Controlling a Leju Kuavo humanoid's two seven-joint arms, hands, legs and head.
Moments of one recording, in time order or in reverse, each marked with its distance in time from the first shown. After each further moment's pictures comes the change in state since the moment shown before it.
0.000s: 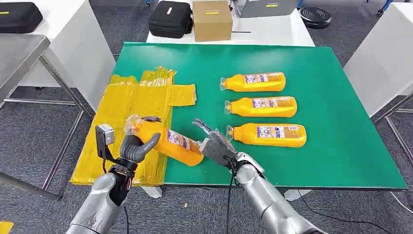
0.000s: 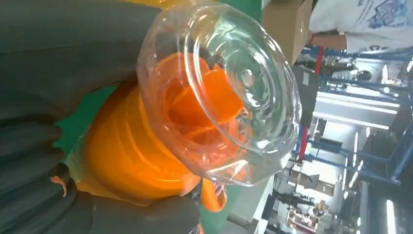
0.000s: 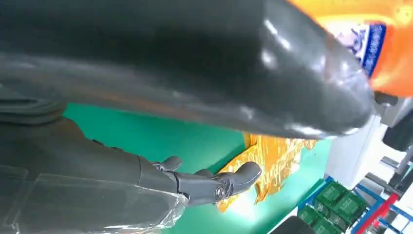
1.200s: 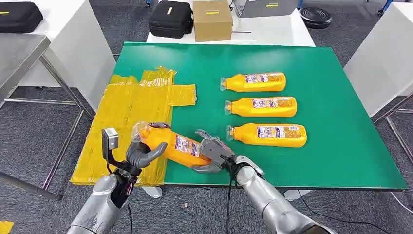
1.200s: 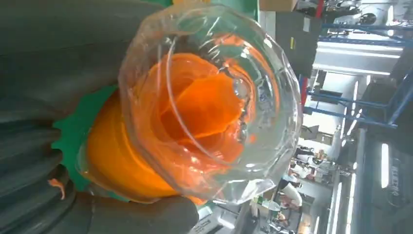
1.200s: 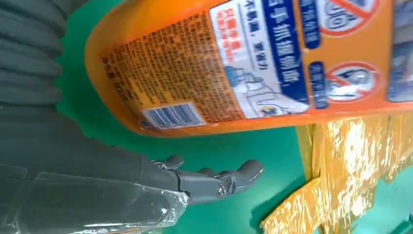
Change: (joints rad) left arm 0.006 0.010 -0.035 0.003 0.026 -0.197 0.001; right arm -0.038 -0.005 0.044 0.127 -0.053 -0.003 0.138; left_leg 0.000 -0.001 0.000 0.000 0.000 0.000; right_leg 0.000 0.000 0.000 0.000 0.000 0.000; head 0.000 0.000
